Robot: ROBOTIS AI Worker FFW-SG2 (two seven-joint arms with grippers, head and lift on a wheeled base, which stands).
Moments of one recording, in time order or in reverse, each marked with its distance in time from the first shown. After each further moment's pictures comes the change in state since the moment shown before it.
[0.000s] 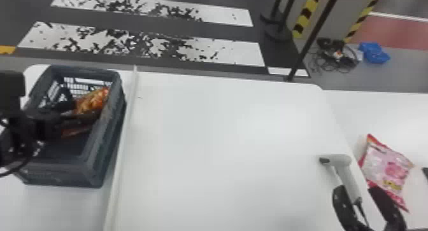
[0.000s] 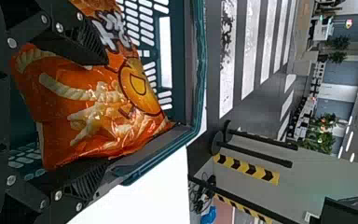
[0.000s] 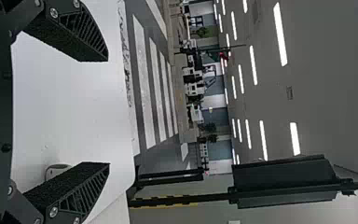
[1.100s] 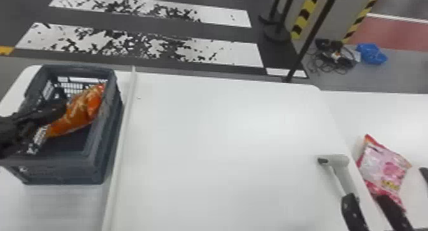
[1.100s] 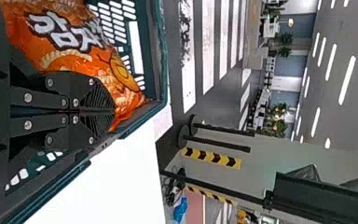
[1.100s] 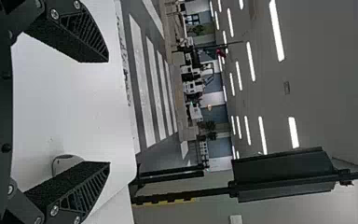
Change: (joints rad) left arm 0.240 0.014 0.173 -0.312 0.079 -0.068 -0.105; right arm 0.030 0.005 -0.037 0.008 -0.072 -0.003 0.069
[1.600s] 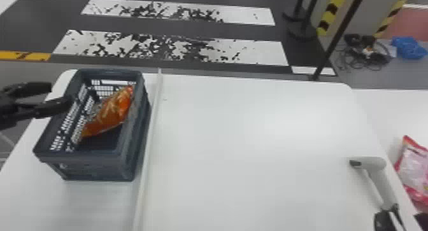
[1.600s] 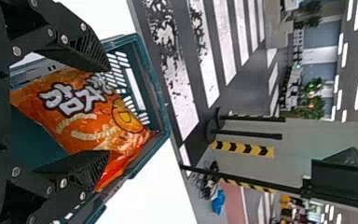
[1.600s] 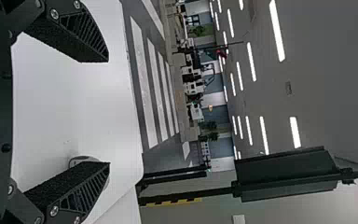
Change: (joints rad) left arm -0.143 0.275 -0.008 0.130 0.002 0.098 -0.157; right arm 0.007 0.035 0.012 0.052 0.018 -0.069 0.041
